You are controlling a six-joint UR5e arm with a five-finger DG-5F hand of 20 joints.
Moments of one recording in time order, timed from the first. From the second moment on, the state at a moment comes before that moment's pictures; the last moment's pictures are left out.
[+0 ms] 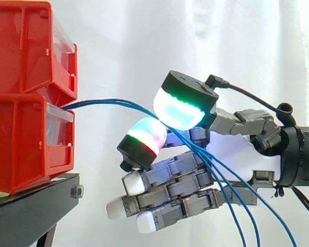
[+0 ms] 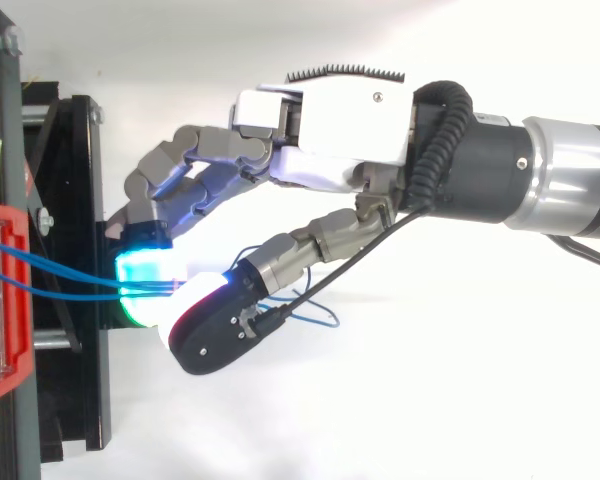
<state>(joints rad) 0.09 -2.34 -1.18 -2.70 -1.39 -0.02</state>
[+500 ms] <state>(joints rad) 0.09 -2.34 -1.18 -2.70 -1.39 -0.02</state>
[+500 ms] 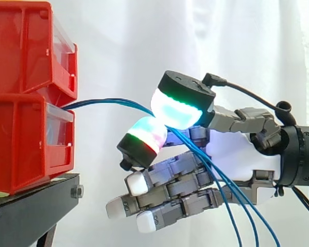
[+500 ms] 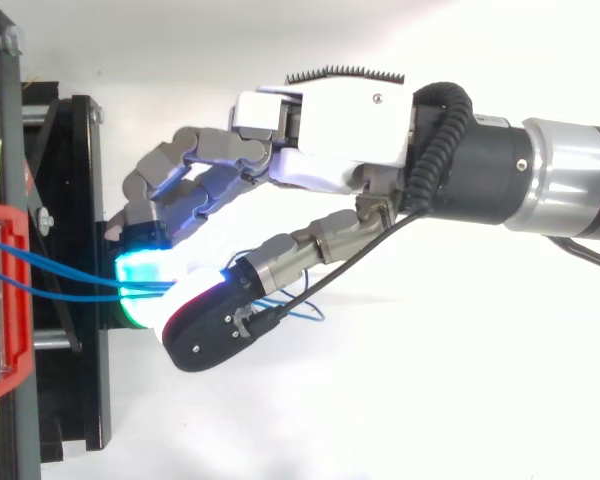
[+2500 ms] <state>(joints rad) 0.09 -2.34 -1.18 -2.70 -1.39 -0.02</state>
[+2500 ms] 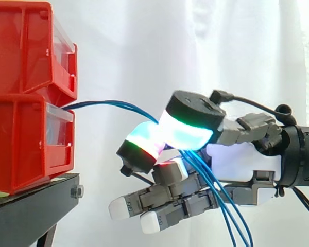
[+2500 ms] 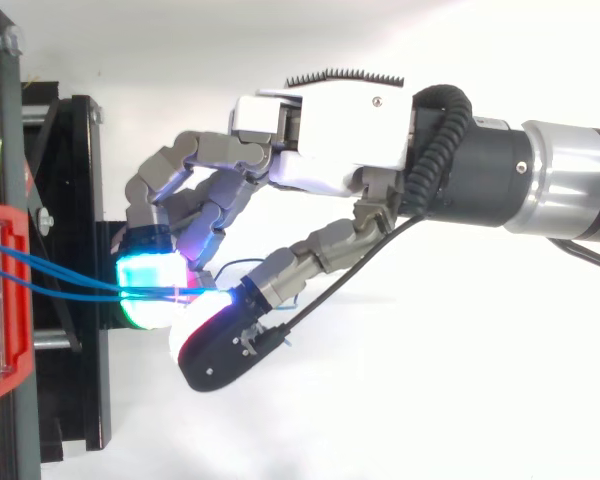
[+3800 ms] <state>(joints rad) 0.09 -2.34 -1.18 -2.69 -1.39 -0.02</state>
